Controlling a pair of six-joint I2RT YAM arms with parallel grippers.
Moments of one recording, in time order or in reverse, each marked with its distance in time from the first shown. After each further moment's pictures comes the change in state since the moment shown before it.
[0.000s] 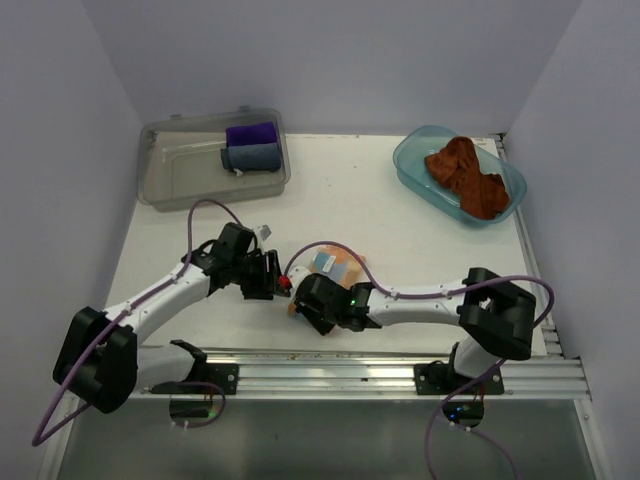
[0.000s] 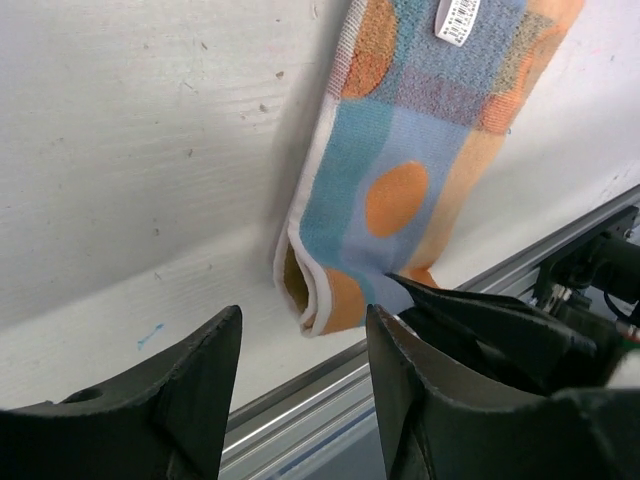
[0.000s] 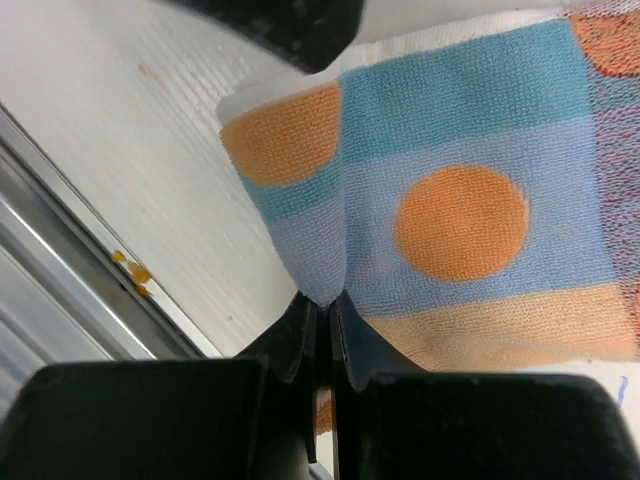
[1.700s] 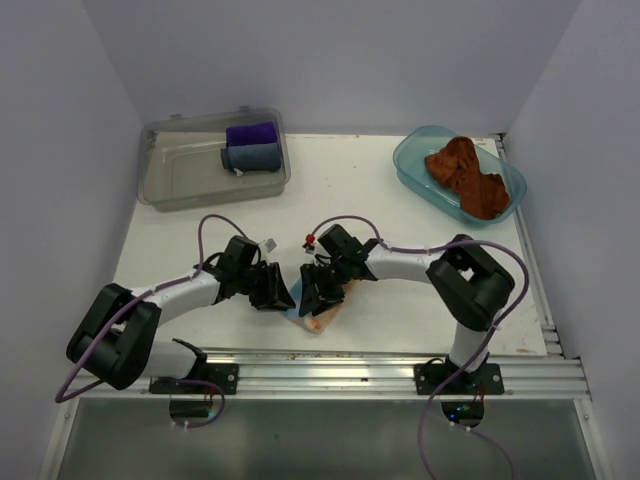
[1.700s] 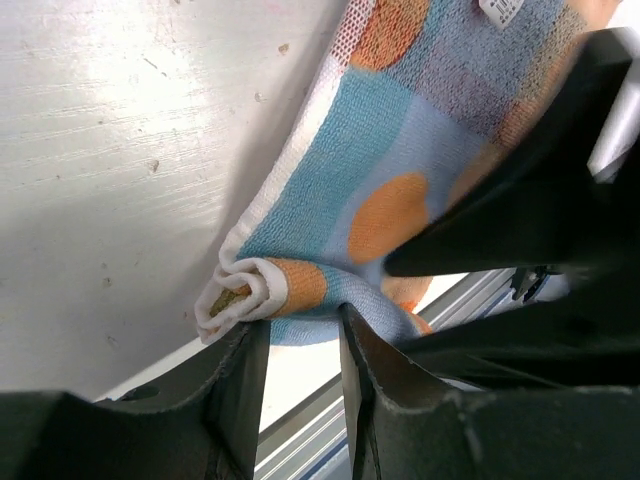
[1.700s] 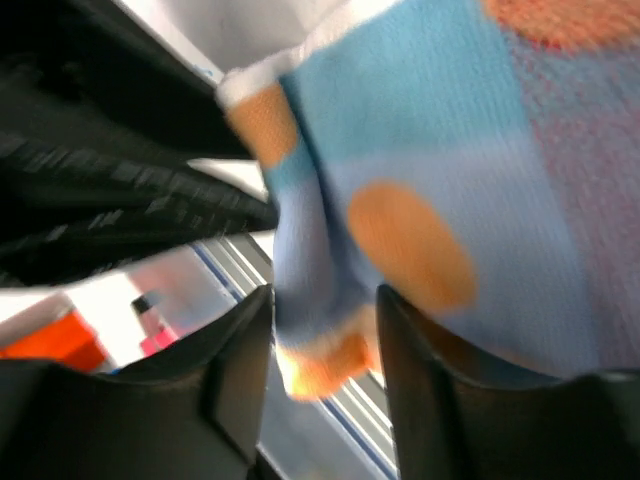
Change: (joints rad) left arm 0.009 0.112 -0.159 0.303 0.137 -0.089; right arm -0.413 0.229 0.116 0.016 -0.809 0.378
